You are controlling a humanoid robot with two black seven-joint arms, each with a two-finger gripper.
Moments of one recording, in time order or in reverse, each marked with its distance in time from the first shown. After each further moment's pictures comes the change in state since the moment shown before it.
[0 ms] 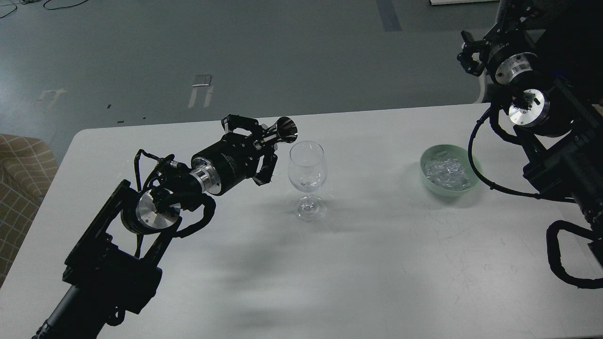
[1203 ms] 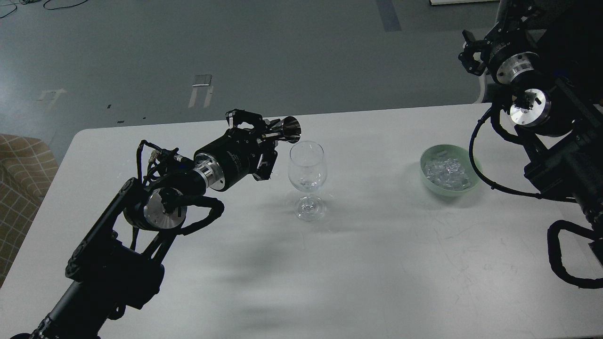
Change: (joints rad) left arm -0.031 0.006 0.033 -0.005 0.139 -0.019 -0.010; right arm 0.000 -0.003 0.001 0.000 0.000 0.000 0.000
